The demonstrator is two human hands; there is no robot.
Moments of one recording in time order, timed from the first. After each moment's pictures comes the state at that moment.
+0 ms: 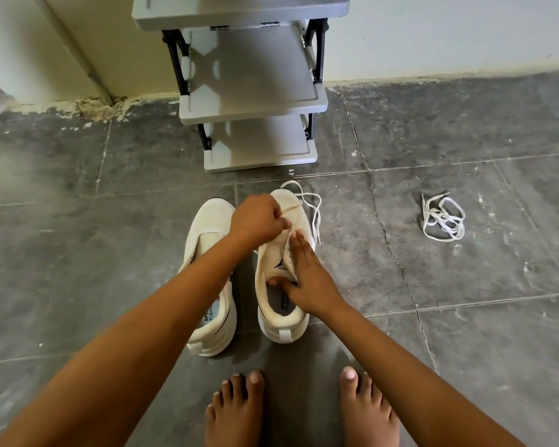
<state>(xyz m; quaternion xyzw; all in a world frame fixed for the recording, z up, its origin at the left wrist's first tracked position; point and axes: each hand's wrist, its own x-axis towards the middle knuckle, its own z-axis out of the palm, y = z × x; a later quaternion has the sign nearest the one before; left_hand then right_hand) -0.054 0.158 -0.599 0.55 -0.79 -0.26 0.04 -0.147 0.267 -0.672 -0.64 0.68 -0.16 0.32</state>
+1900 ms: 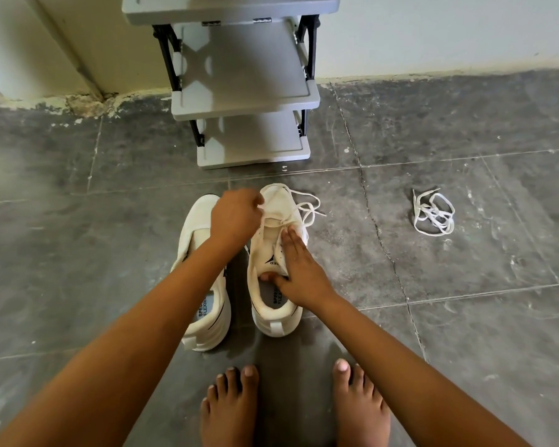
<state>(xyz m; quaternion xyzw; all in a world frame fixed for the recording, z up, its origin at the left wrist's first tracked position) -0.035 0.158 -0.606 0.59 -0.76 -0.23 0.12 -0.146 0.267 -0.670 -0.65 0.68 -0.15 0.30</state>
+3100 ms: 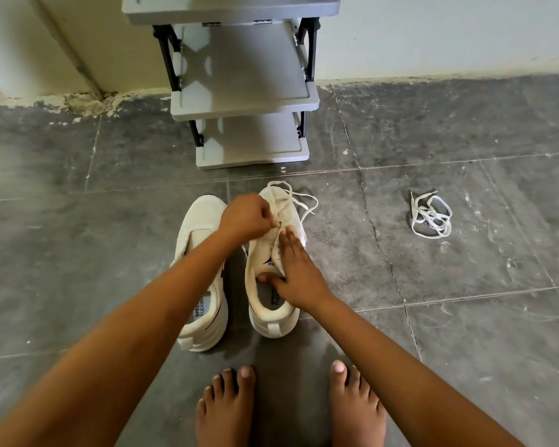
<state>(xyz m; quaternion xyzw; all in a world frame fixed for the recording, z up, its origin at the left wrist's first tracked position) -0.048 0.155 -0.601 0.55 -0.79 -0.29 0.01 -0.145 0.265 -0.666 -0.65 0.68 -0.12 0.31</state>
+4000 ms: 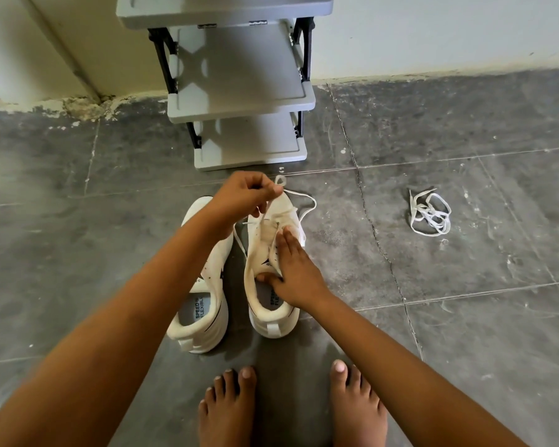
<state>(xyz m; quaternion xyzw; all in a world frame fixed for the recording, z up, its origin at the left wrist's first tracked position) -0.037 0.152 -0.567 0.47 -0.63 -0.58 0.22 -0.143 0.261 -0.669 -0.65 0.69 -0.09 0.29</state>
